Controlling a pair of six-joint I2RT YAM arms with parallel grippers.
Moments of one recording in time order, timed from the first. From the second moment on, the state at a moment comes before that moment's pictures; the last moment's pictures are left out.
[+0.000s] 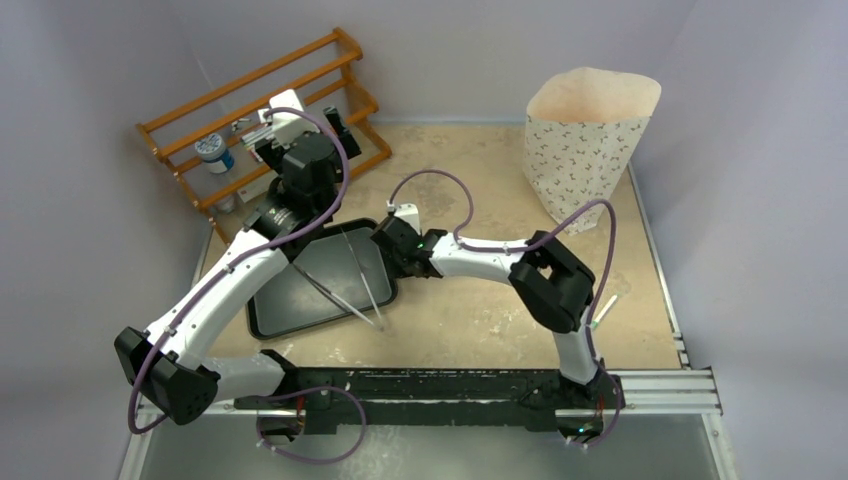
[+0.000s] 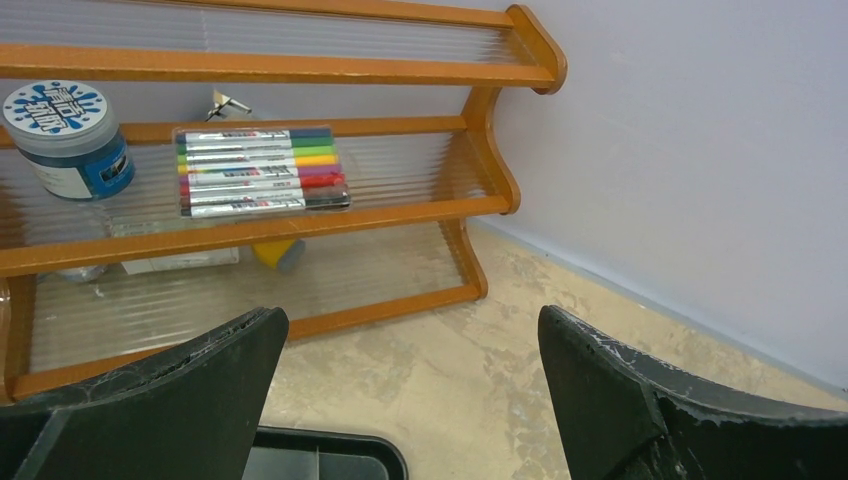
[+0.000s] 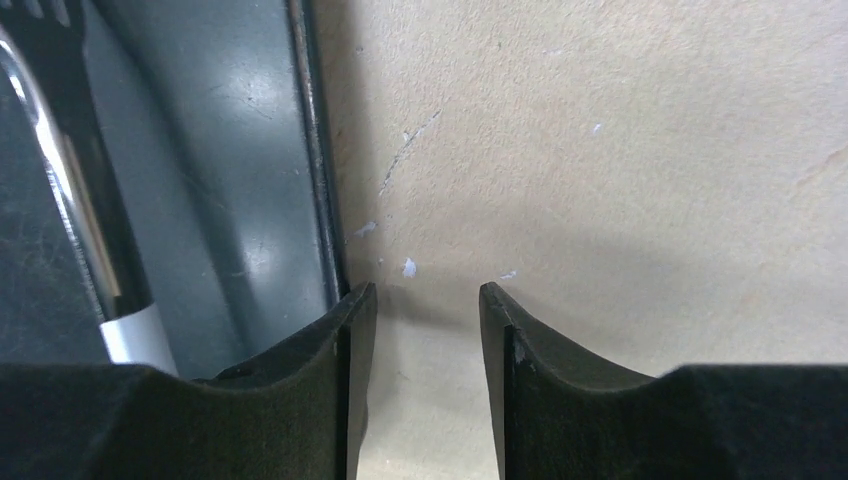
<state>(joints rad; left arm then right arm) -0.57 1.23 1.29 -0.19 -0.88 -0.41 1.00 1.99 1.38 -0.42 0.40 0.70</state>
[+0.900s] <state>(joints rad) -0.57 1.23 1.28 -0.19 -0.88 -0.41 1.02 1.93 1.33 -0.35 0.42 0.73</state>
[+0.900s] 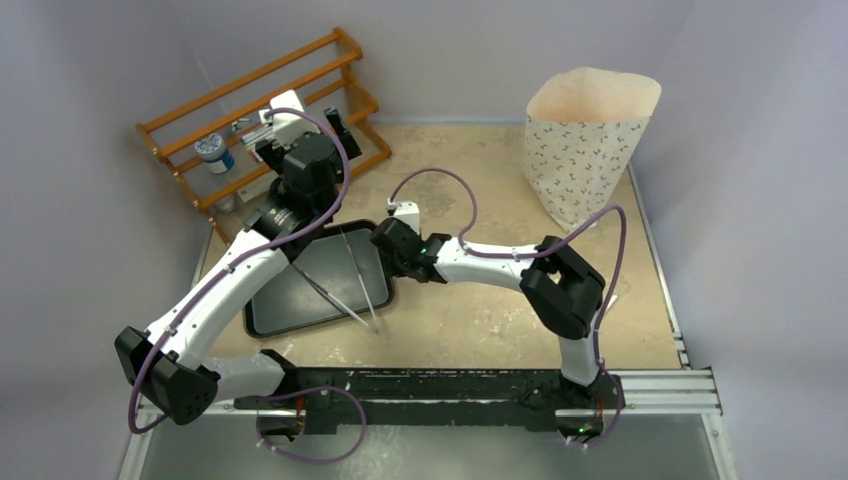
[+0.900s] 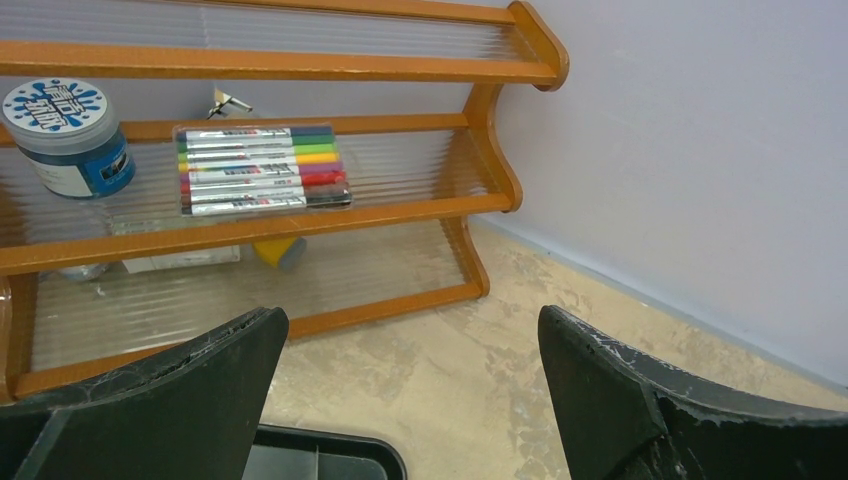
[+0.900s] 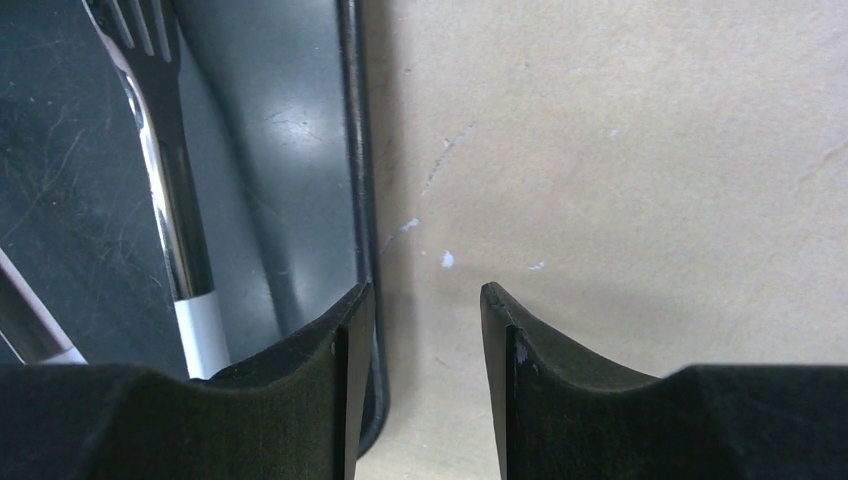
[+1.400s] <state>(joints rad) -0.57 1.23 1.27 -0.19 -0.88 -0.41 1.04 2.03 1.40 -0.35 0.39 0.72</state>
